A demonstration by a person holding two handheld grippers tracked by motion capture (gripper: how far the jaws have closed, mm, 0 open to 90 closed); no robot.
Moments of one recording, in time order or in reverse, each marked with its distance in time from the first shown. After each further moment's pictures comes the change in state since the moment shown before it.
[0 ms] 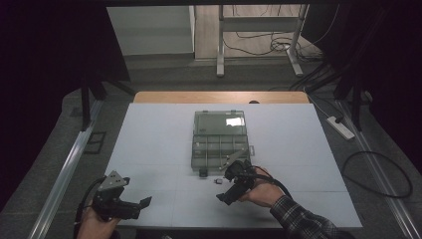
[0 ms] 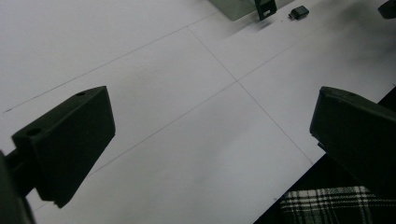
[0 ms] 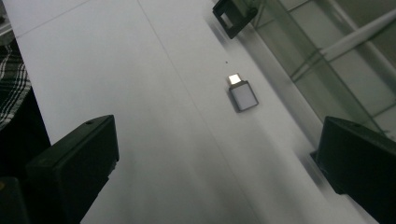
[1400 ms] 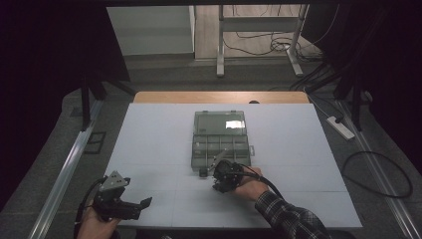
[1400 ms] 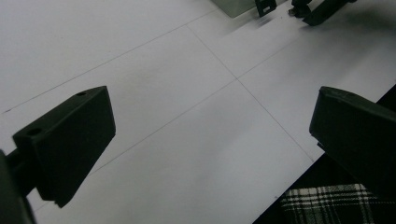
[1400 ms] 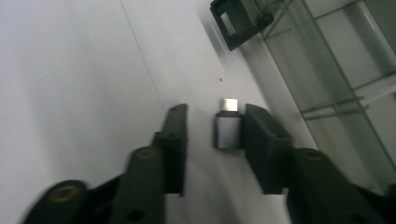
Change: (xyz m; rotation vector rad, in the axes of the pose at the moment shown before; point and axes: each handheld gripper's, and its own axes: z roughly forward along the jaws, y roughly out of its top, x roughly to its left) left arm -0.001 0.000 0.001 0.010 0.003 0.013; right arm -0.008 0.018 0.039 0.084 -0.023 -0.119
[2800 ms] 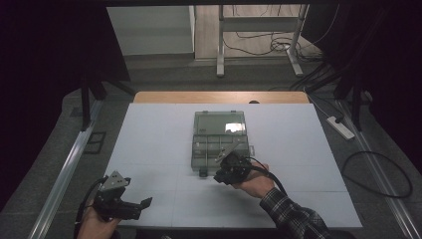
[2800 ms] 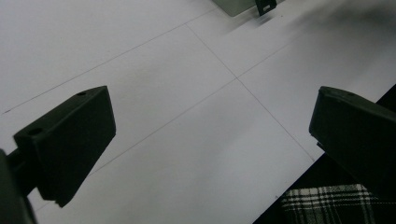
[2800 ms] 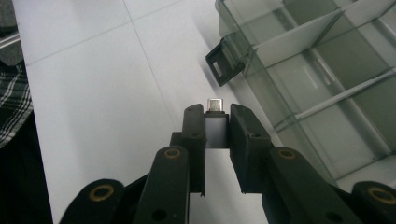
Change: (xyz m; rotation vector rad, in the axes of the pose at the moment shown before) left arm -0.001 0.001 0.001 0.005 0.001 0.006; right arm -0.008 0.000 -0.038 -0.152 0.059 0.054
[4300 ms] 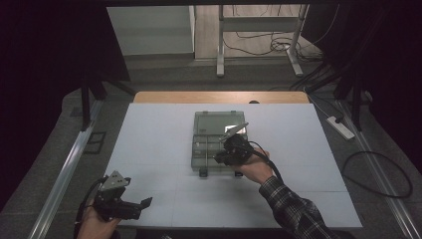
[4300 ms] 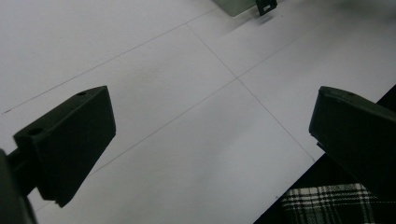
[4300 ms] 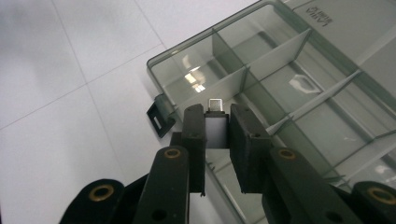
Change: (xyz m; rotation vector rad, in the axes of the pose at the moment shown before) left arm 0.000 0.000 0.000 0.001 0.000 -0.001; right arm -0.039 0.020 -0.009 -0.114 -0.057 0.104
